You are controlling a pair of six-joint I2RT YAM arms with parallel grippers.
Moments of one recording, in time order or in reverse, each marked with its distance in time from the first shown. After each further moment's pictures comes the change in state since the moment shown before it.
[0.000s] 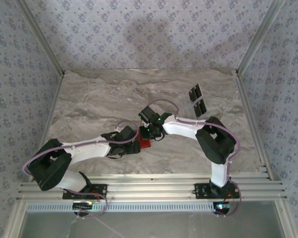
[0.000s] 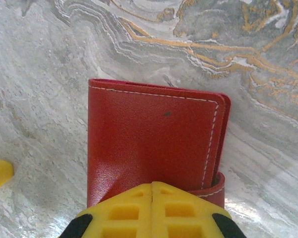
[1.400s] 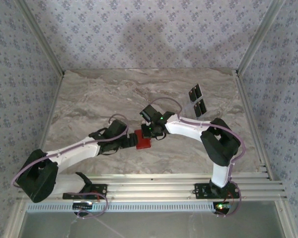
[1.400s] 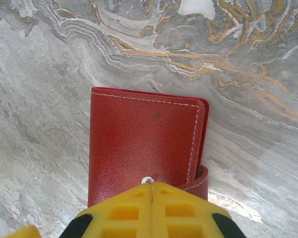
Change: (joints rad) left arm 0.108 -0.169 -0.040 0.035 0.119 0.051; right arm -0.006 -0.051 -0.010 -0.029 0.040 0.042
